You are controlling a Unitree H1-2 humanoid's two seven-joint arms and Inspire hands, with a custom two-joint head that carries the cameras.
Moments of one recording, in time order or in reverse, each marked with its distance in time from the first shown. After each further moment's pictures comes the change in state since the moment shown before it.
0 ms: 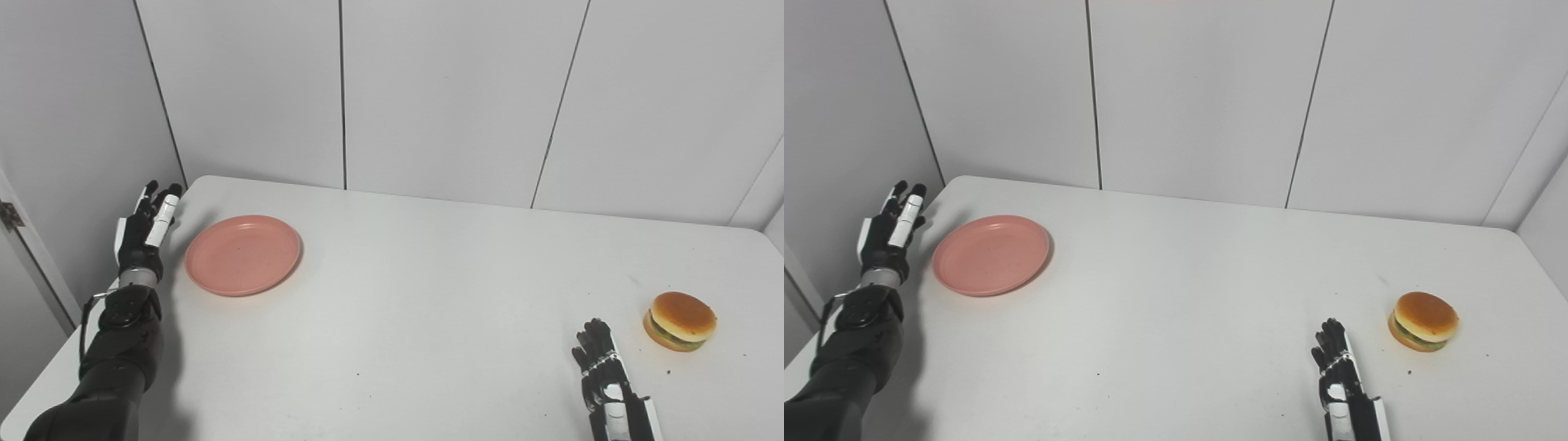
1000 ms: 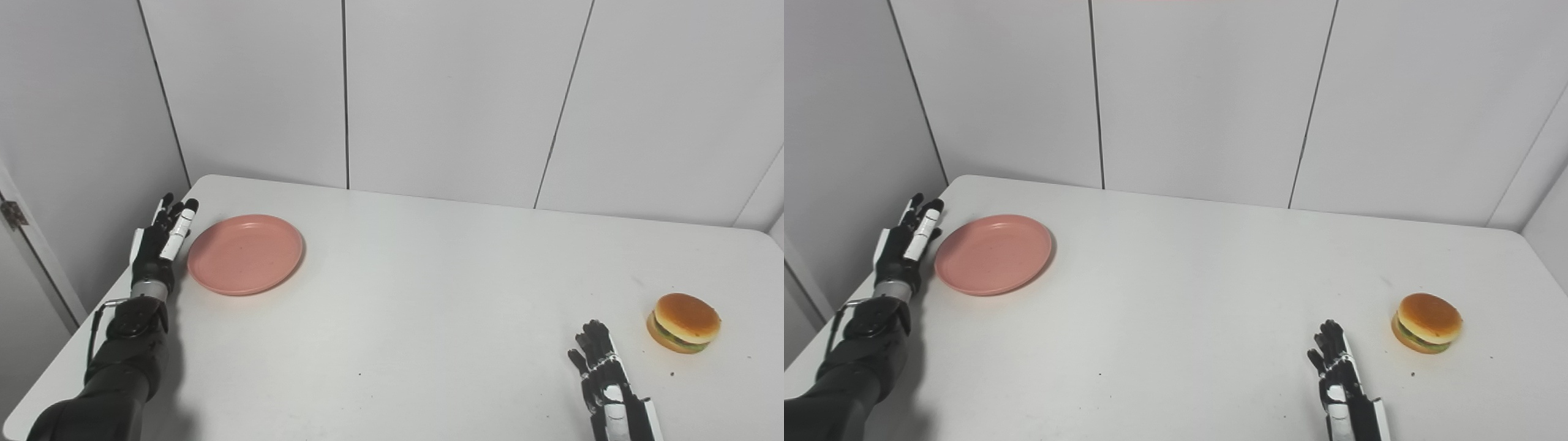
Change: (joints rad) left arm -0.007 -0.010 -0.068 0.089 0.006 -0.041 -0.052; right arm 0.011 -0.001 0.001 -0.018 -0.031 0.012 -0.007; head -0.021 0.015
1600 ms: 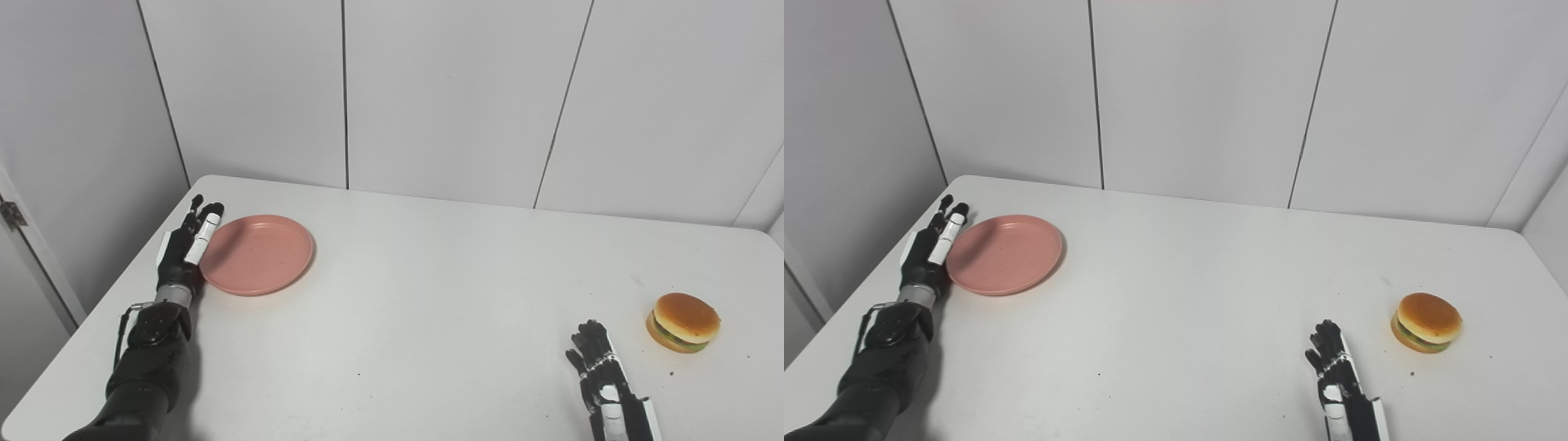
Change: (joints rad) left arm 0.061 -0.072 0.003 -0.173 -0.021 0.053 -0.048; right arm 0.004 0.000 0.002 -0.007 0.000 0.007 0.000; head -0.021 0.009
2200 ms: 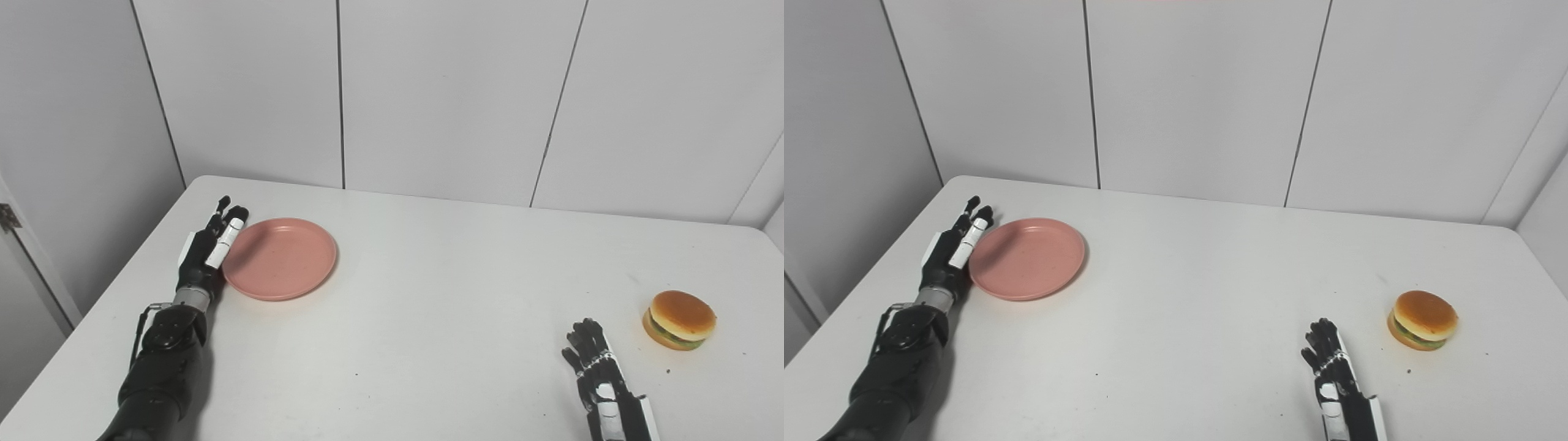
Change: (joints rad) left arm 0.031 -0.045 -0.046 -0.105 0.002 0.044 -0.037; right arm 0.000 0.000 0.001 0.000 0.000 0.000 0.000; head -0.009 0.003
